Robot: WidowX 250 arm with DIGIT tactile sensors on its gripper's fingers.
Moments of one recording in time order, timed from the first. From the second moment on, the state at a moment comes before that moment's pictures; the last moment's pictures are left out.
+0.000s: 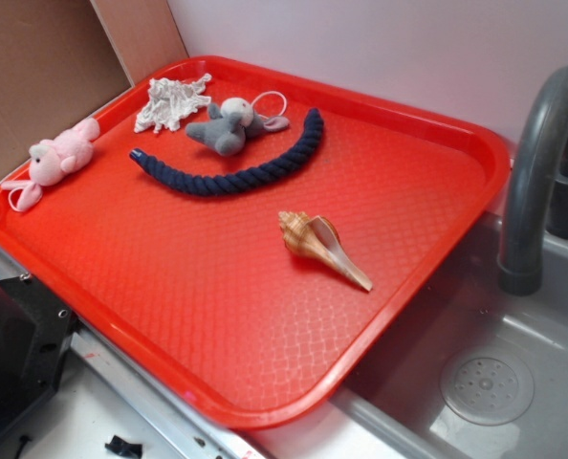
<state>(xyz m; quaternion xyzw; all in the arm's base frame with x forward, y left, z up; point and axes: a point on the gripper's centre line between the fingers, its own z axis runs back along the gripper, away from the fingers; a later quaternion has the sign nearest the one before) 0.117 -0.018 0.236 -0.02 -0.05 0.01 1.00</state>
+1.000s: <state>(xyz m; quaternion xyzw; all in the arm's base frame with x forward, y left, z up) 0.184 0.027 0.166 0.00 -0.11 0.19 0.97</state>
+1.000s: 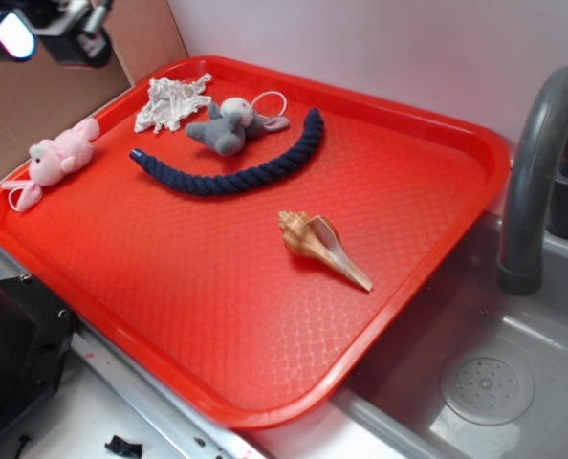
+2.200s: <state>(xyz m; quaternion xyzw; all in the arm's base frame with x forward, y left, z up) 0.281 0.112 0.030 -0.04 -0.07 0.26 0.96</state>
